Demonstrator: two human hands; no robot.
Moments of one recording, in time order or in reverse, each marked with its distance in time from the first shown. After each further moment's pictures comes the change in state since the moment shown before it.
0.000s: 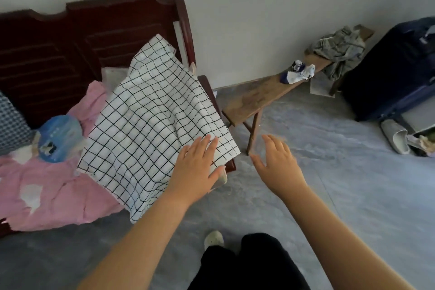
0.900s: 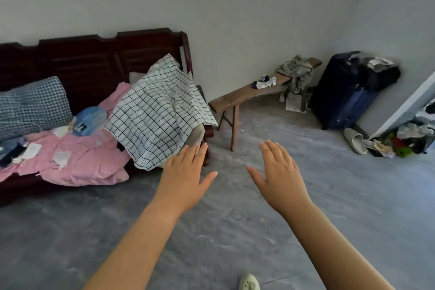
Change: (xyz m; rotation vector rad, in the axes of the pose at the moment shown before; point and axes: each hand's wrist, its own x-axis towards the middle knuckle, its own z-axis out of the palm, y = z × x) left_hand -0.399 0.269 -0.024 0.082 0.158 -0.128; right_hand -0.475 0.098 -0.048 -0.094 0.220 -0.168
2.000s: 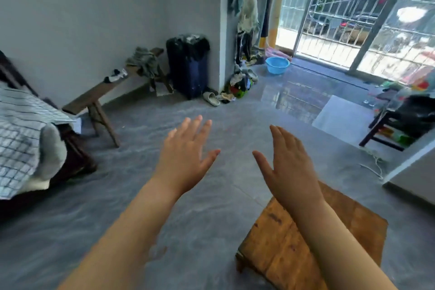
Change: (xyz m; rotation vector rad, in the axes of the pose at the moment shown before) left_hand -0.335 0.438 -0.034 -0.116 0.081 0.654; right_hand -0.585 0.194 -0.145 -0.105 0.374 0.588
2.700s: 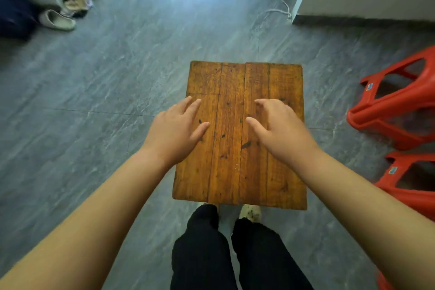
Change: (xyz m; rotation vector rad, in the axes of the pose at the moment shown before) left_hand 0.098 0.243 0.318 -0.113 -0.458 0.552; right_hand -0.102 0.329 0.149 0.212 -0.227 0.679
